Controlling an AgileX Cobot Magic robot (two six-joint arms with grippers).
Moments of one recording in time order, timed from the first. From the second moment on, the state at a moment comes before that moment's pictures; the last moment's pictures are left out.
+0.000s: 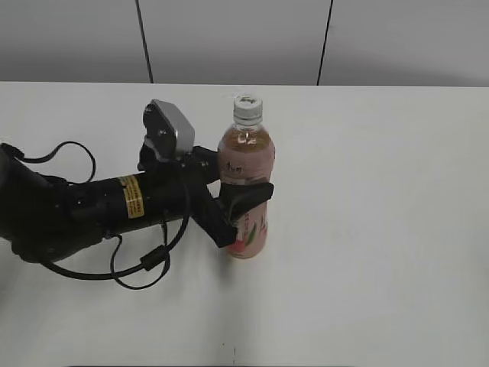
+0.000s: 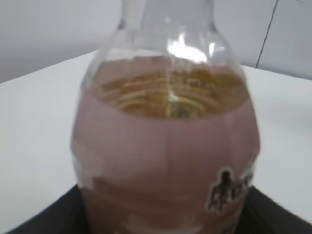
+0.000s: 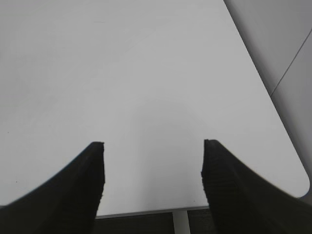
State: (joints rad) left arm -0.49 2.06 -0.75 0.70 -1.13 -0.30; right arm 0.06 -0.01 -0.51 -0.10 1.10 -0.01
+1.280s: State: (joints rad) left arm -0.56 2.05 -0.64 0.74 -1.24 -0.24; right arm 0.06 -0.01 -0.51 -0.10 1.10 -0.01
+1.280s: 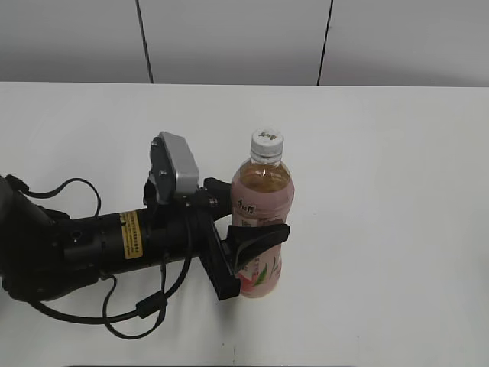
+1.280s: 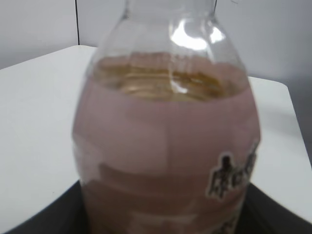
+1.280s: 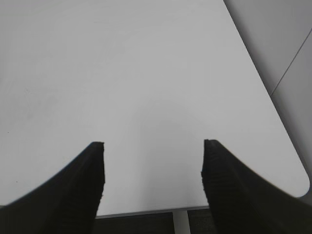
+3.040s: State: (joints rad) left arm -0.56 2.05 -0.64 0.77 -1.24 -0.21; right arm 0.58 1.57 -1.53 0.24 1.22 0.01
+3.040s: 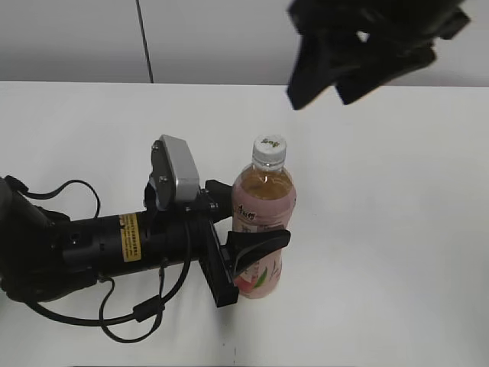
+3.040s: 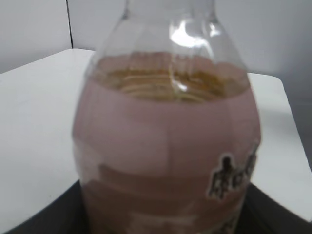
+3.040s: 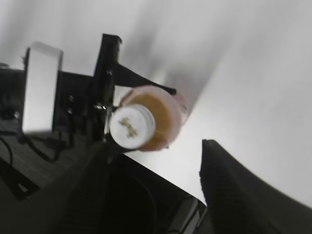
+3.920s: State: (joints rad) left arm -0.56 2.05 -0.64 0.77 -1.24 -0.19; right arm 0.70 1.73 -1.58 0.21 1.22 0.24
